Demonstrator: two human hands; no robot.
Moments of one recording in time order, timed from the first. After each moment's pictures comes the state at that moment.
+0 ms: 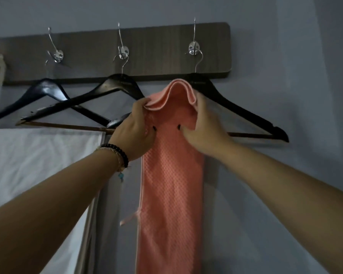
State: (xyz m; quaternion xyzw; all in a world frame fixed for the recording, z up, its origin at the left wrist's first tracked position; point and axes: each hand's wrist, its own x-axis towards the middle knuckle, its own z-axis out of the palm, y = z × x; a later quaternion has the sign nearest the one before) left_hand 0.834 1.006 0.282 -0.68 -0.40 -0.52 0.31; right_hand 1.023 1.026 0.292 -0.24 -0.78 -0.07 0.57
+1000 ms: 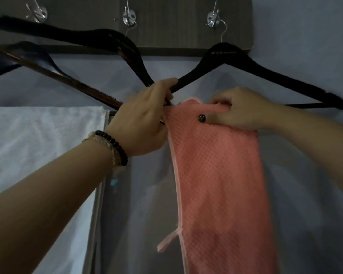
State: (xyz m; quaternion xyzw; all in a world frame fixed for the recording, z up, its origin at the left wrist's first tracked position) left_hand 0.795 1.011 0.275 -0.75 -0.25 -0.44 0.43; right_hand 1.034 1.015 0.315 -0.44 -0.80 -0.21 0.35
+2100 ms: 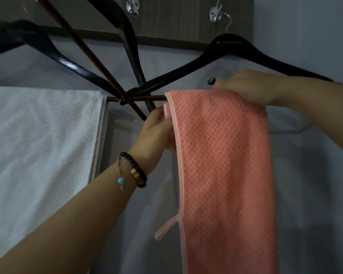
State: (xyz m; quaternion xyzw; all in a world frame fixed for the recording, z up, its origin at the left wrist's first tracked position) left_hand 0.838 1.021 0.227 -0.67 -0.20 -0.64 -0.31; right_hand 1.040 0.982 0.338 -0.46 -0.82 -0.16 0.30
